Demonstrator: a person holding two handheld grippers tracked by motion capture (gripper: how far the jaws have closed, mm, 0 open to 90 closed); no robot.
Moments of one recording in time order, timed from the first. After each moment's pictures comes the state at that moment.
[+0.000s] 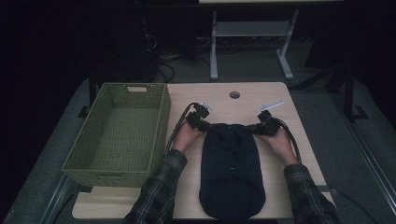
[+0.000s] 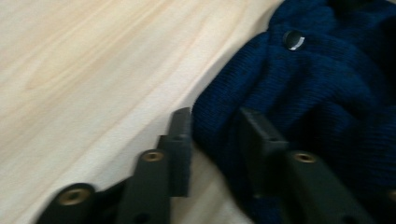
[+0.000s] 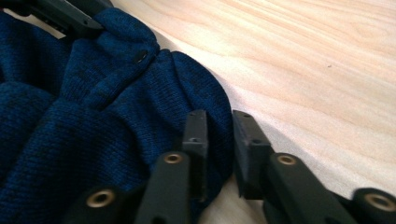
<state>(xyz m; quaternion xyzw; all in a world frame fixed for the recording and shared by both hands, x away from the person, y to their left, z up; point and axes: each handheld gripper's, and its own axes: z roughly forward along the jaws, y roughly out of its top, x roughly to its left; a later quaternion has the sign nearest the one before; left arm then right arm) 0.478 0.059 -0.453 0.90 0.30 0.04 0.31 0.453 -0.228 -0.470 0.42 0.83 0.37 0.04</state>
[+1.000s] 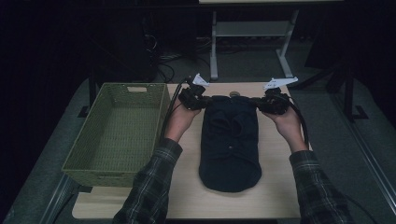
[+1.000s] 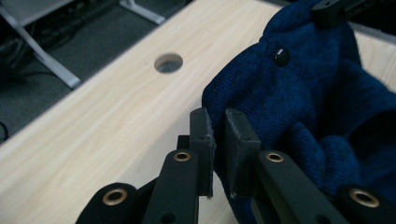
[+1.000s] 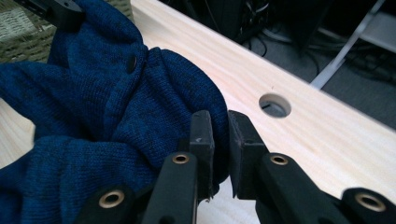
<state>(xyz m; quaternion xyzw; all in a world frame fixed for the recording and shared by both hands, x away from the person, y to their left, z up) 0.455 0.071 -0.333 0.86 0.27 0.17 0.39 0.444 -0.225 -0.354 0.36 0.81 0.42 0.19</state>
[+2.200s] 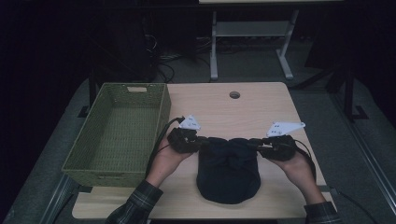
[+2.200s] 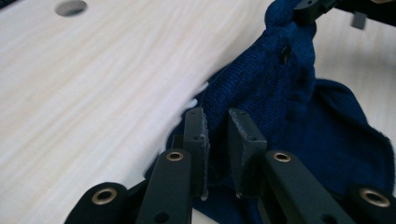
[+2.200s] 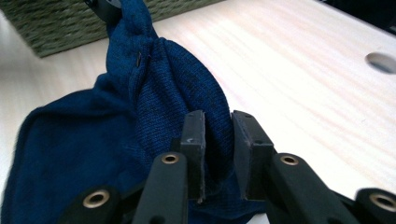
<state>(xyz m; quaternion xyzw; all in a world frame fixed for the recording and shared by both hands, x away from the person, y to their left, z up) 0.340 0.101 -0.374 0.89 0.22 0.08 0.40 0.316 -0.219 -0.391 0.28 0.85 0.43 0.13</state>
